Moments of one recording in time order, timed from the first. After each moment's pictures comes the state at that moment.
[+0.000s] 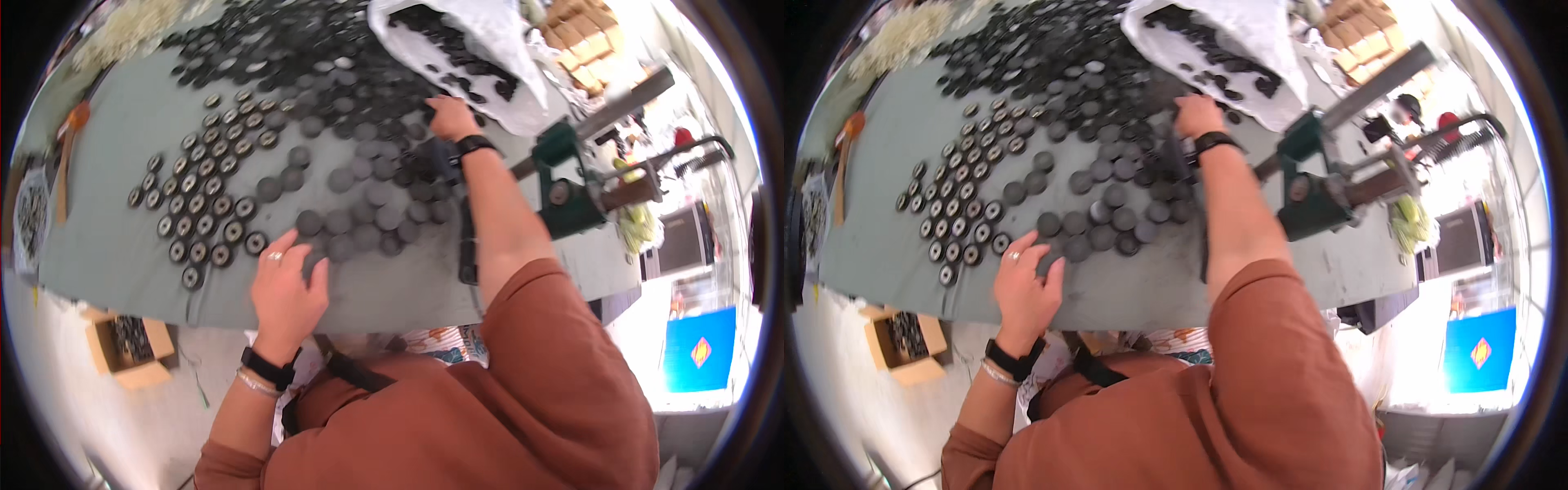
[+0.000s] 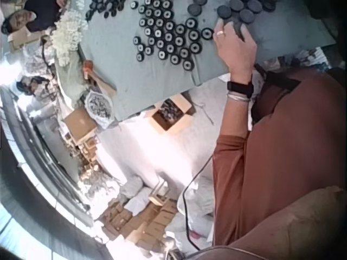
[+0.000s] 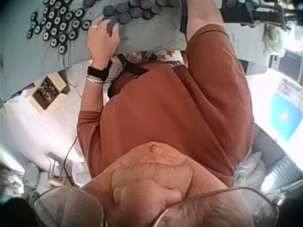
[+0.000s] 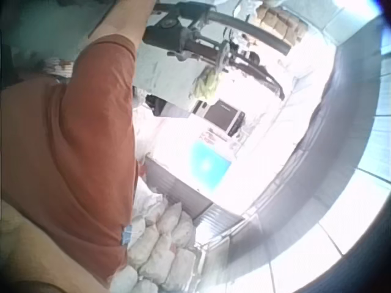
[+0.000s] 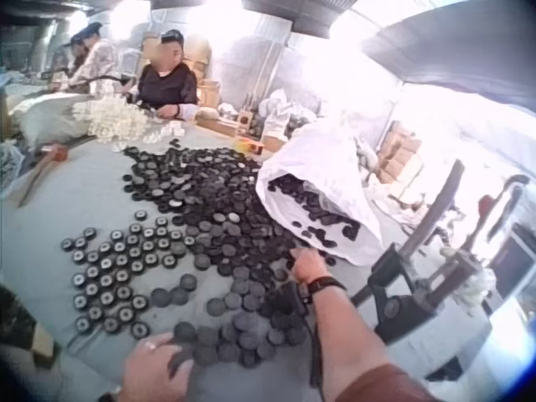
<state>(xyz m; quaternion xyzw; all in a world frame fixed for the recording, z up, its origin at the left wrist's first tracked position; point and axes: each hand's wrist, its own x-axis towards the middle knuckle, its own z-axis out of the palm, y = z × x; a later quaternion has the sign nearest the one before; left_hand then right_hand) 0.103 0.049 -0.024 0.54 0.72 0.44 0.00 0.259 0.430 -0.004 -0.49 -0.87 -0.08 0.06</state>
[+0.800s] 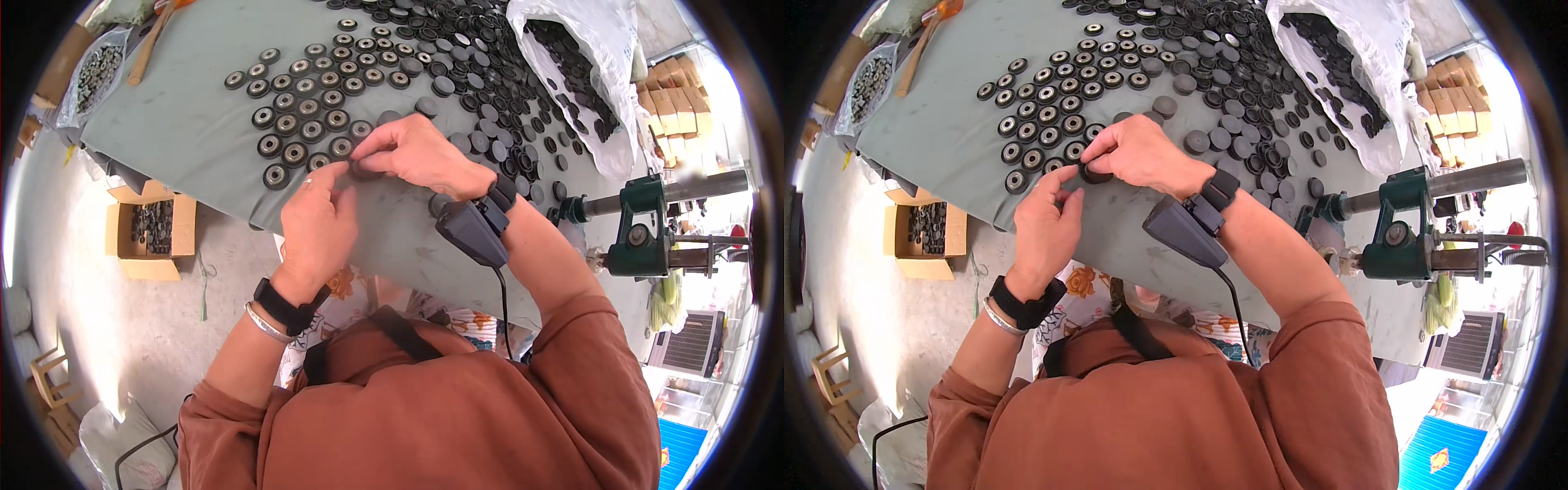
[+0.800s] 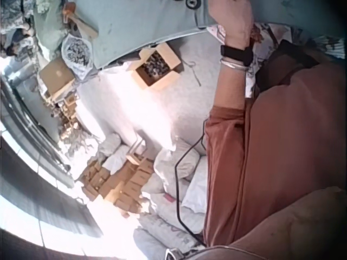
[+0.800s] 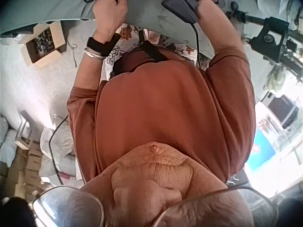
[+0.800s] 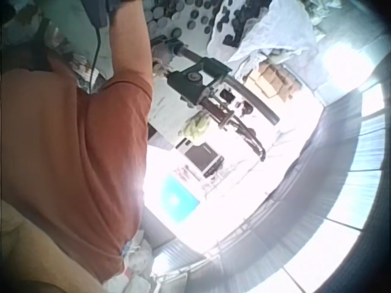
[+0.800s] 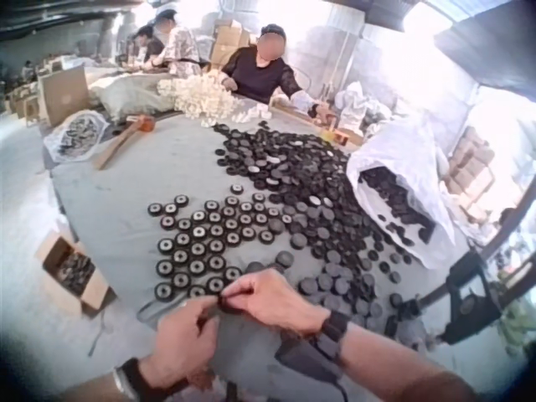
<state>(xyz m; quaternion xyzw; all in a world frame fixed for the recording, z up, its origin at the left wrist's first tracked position) 0.067 0.009 -0.017 0.35 0.78 0.51 0.11 0.119 0.179 0.033 -0.24 -0.80 0.55 -0.05</state>
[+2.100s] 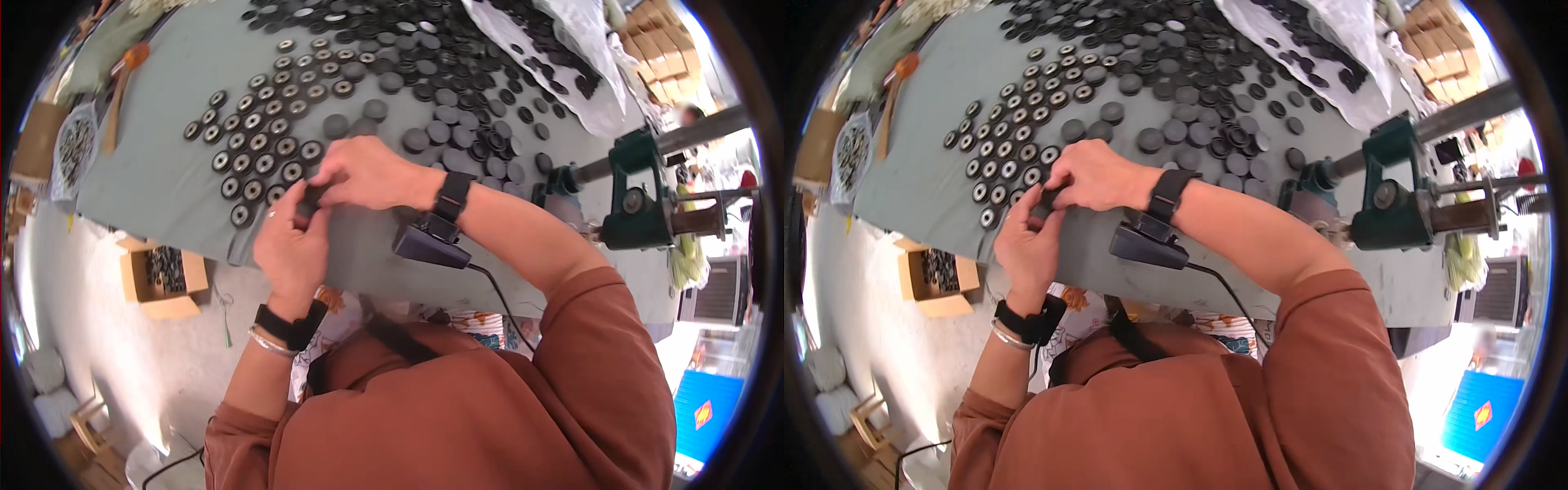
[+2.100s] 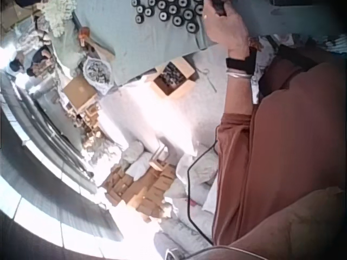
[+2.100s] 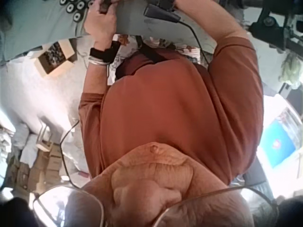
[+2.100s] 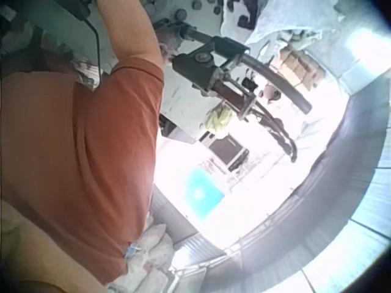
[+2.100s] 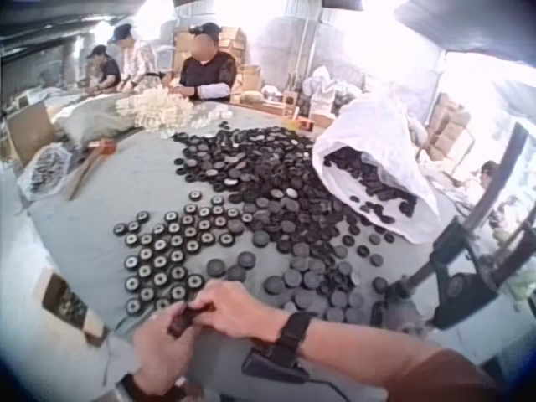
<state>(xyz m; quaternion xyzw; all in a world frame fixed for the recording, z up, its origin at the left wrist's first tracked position) 0.078 0.033 -0.019 0.31 0.81 0.49 0.05 0.133 0.201 0.012 -0.01 -0.93 0.35 0.07</state>
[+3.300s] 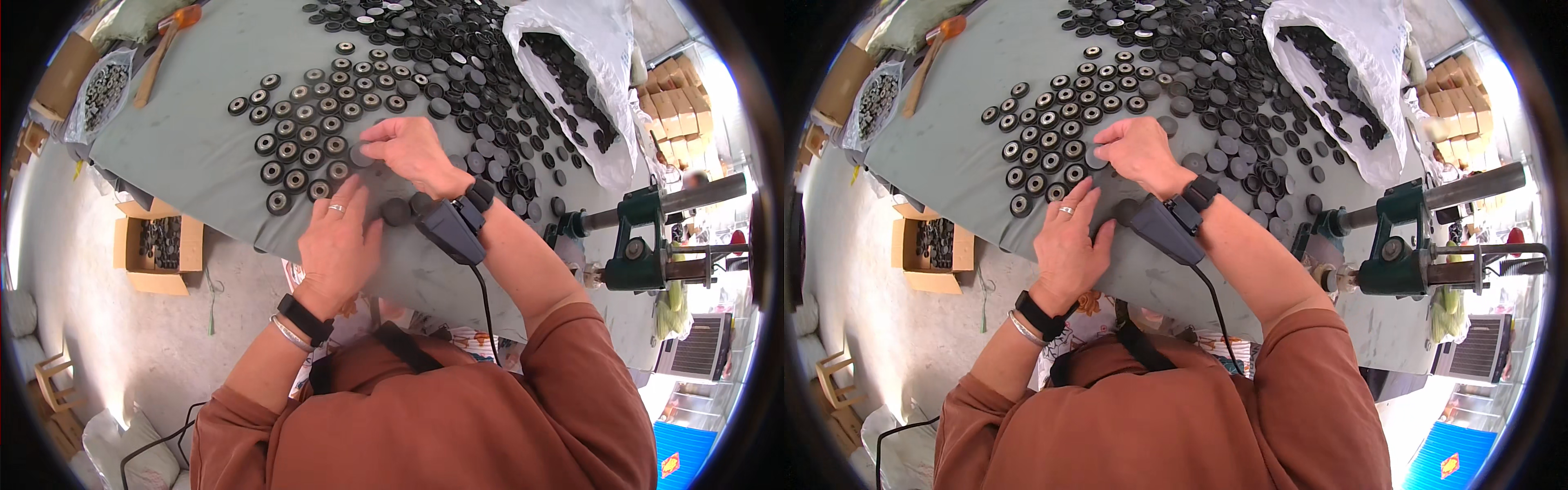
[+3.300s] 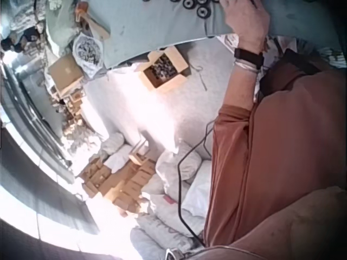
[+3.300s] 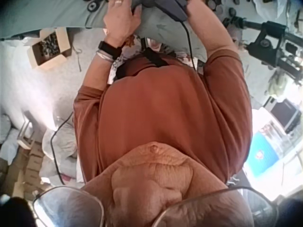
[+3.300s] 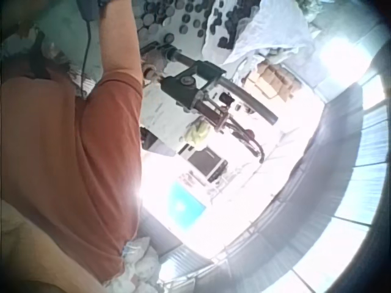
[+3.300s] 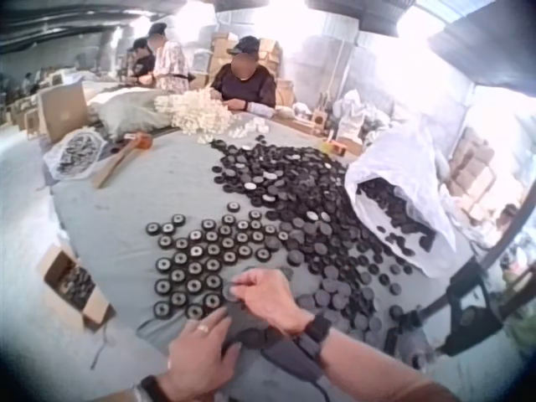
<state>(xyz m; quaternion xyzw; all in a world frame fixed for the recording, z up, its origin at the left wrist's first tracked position) 0.078 0.022 -0.012 0.46 0.81 0.35 -0.02 0.095 0.195 0.021 -0.32 -0.79 0.51 0.10</state>
